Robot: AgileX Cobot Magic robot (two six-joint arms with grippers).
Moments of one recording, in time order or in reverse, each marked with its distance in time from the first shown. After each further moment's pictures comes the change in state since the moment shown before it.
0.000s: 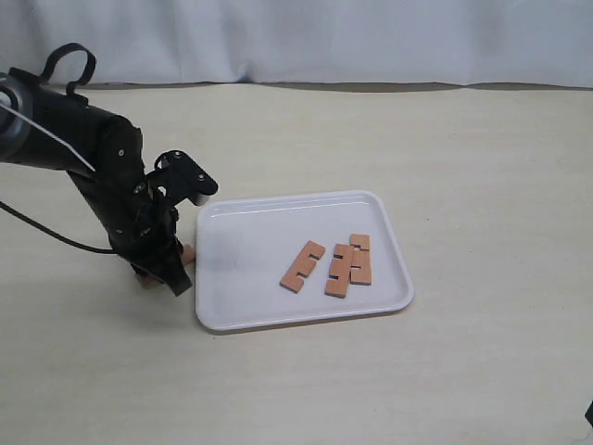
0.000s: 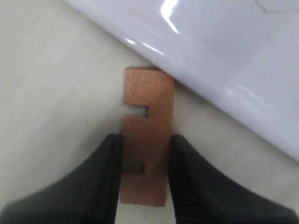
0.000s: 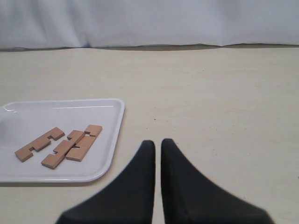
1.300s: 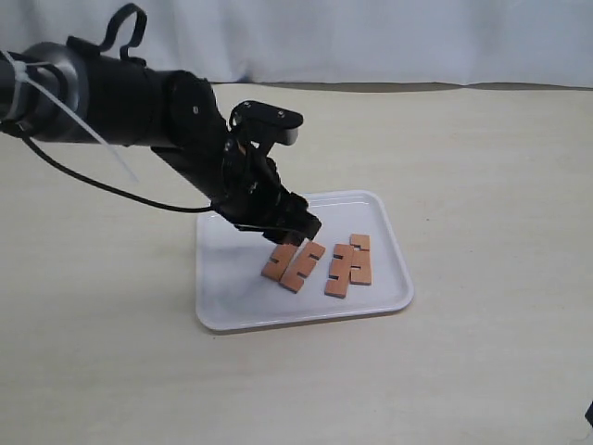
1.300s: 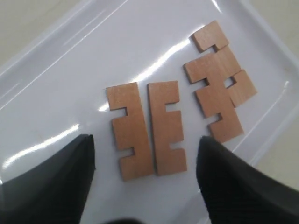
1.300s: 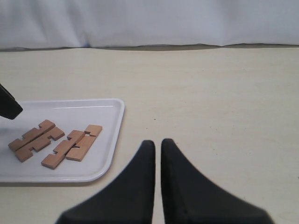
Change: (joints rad) left arm -0.194 -0.027 -0.191 -0.386 -0.063 -0.131; right arm 0.000 0.000 0.000 0.000 0.001 0.000
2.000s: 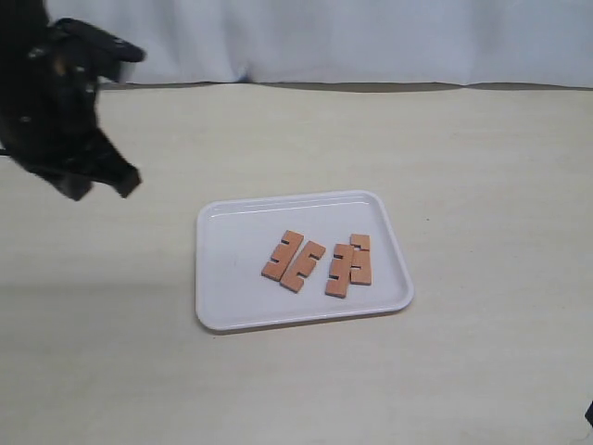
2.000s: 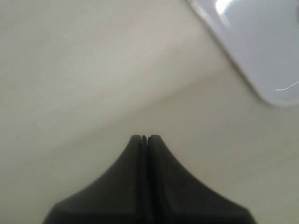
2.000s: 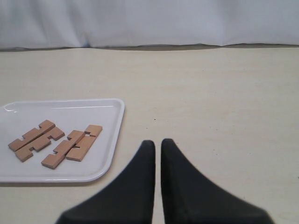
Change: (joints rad) left arm 0.216 -0.363 0.026 0.532 0.598 -0.278; right arm 0.000 0.000 0.000 0.000 0.000 0.000
